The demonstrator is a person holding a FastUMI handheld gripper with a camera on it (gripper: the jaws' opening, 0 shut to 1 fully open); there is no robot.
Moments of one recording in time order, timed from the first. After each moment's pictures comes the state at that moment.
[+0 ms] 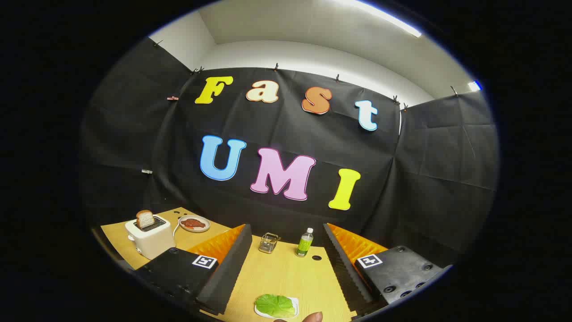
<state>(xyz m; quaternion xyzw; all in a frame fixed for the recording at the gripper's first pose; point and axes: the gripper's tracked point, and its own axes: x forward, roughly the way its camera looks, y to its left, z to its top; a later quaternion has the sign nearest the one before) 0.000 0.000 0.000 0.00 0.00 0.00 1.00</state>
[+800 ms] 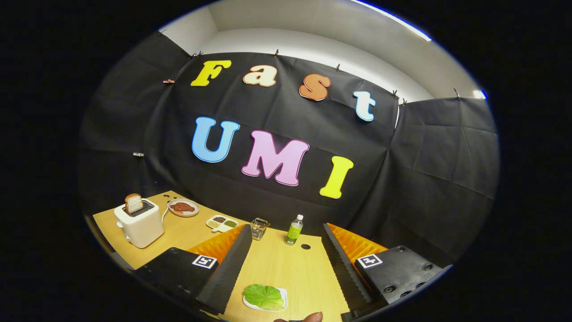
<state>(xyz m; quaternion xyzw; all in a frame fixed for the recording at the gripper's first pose) 0.004 -0.012 -0.026 -0.03 0.05 -0.03 1.00</state>
